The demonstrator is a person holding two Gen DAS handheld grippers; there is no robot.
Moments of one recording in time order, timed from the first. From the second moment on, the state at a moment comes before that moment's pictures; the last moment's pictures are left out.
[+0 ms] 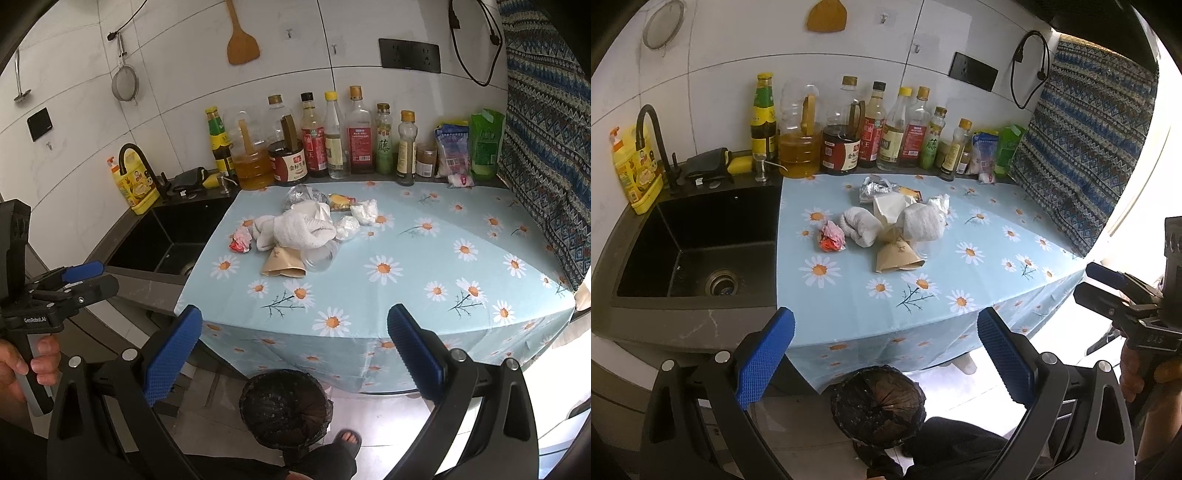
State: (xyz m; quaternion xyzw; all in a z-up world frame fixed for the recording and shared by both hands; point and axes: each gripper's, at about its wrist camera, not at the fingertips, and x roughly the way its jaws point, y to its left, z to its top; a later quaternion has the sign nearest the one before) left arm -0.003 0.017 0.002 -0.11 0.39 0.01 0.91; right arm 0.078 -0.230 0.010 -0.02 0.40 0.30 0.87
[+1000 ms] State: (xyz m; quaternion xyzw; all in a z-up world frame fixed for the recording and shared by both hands) left arm 0.141 0.018 -0.091 -0.15 0.51 0.00 0.85; right arm 0.263 -0.170 -0.056 -0.02 0.49 0.38 0.78
